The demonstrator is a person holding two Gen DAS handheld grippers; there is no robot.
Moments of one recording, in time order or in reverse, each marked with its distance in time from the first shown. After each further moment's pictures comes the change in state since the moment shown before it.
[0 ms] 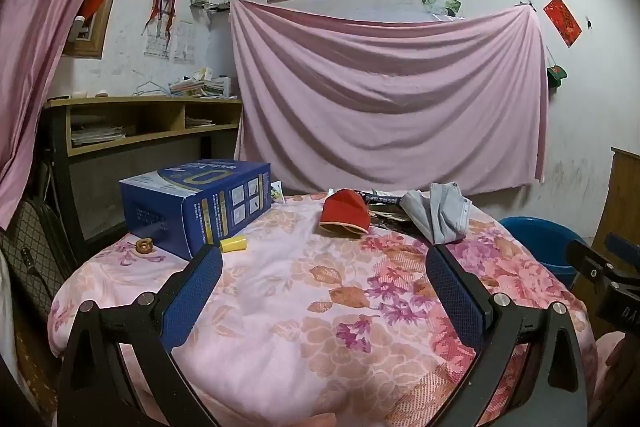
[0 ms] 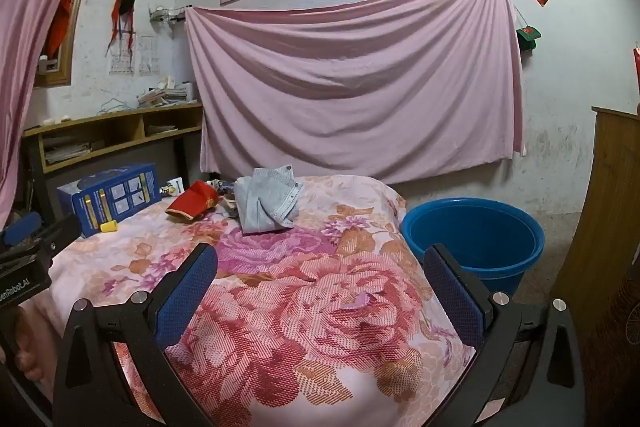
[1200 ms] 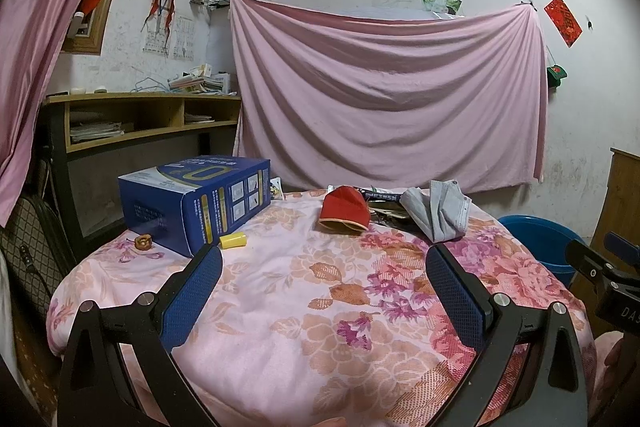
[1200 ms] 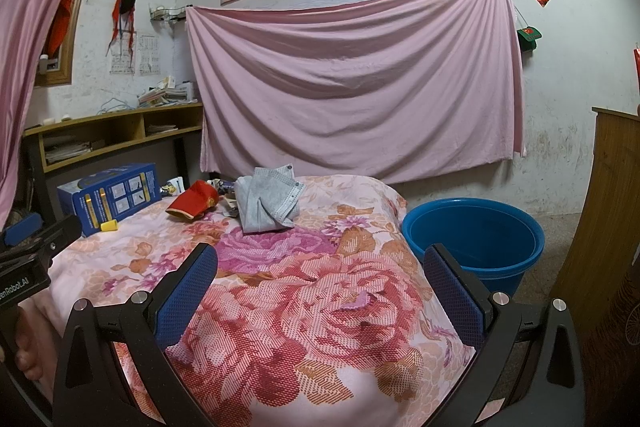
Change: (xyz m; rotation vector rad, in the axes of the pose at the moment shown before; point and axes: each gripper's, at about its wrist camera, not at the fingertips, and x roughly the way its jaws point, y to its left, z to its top) left arm 0.001 0.000 0.000 -0.002 0.009 0.006; right arm 0.000 0.000 0.000 -0.001 0.001 0.002
